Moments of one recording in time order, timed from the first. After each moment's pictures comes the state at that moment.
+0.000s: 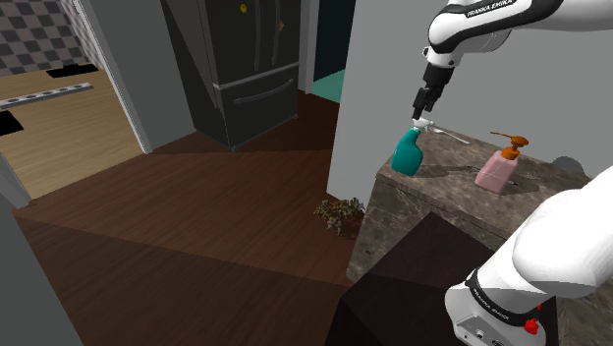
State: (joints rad) arm -0.06 -0.18 -0.48 -2.14 -0.09 1.99 -0.57
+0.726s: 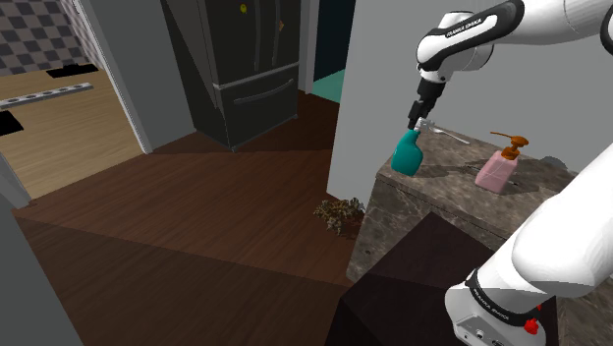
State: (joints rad) arm -0.07 -0.03 -0.53 -2.13 -0.02 2.11 -0.67
